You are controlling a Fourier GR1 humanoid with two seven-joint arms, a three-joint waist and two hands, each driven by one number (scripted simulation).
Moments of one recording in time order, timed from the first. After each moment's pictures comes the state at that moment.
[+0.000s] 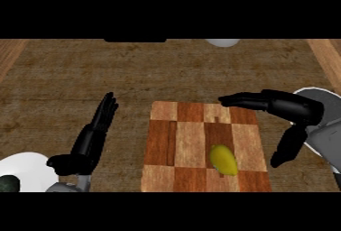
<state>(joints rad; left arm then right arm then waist) -0.04 0.20 -0.29 -1.56 0.16 0.18 -0.14 -0.53 -0.70 0.46 -1.39 0.09 0.56 -0.45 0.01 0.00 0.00</state>
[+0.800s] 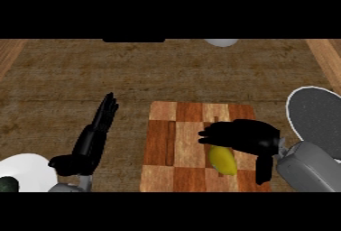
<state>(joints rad) -0.03 0.17 -0.26 -1.56 0.12 0.15 -0.14 -0.44 -0.59 0.64 -1.48 0.57 0.53 -0.36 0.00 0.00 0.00</state>
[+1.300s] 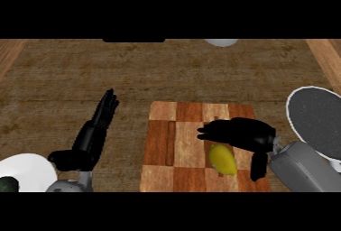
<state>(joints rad) -0.06 0.14 -0.22 -1.56 0.10 0.12 -0.11 -0.40 -0.49 0.54 -1.41 0.71 0.57 -0.41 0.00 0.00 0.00</state>
